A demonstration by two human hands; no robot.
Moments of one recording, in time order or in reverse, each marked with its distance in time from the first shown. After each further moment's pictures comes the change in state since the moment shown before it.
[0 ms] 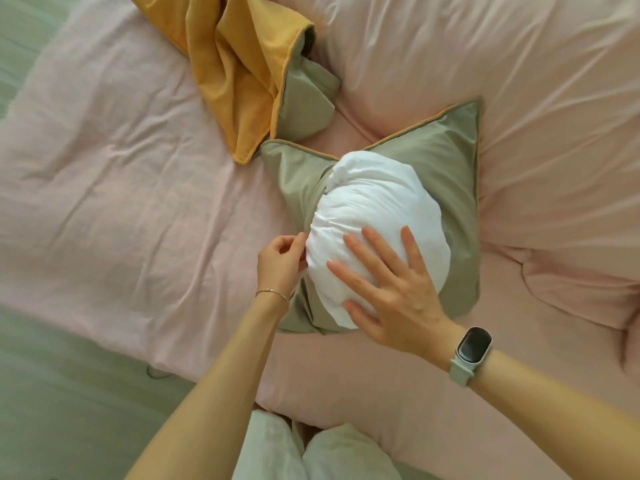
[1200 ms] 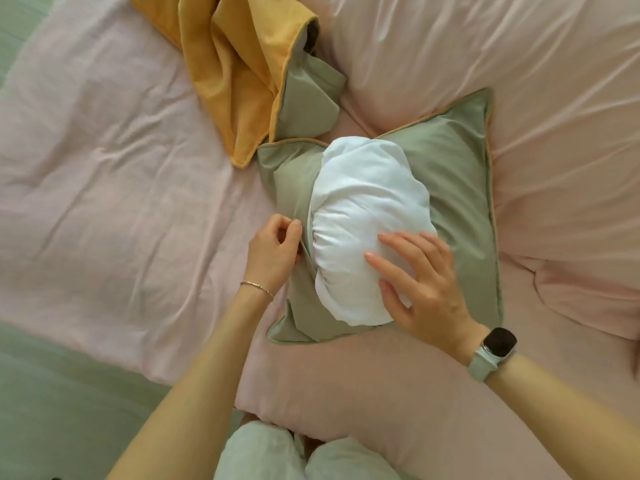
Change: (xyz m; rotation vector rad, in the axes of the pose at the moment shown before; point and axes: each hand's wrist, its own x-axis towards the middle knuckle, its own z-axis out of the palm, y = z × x) left_hand 0.036 0.026 -0.007 0.388 -0.064 0.277; right_hand 0.008 0.038 0.017 0.181 0.207 0.109
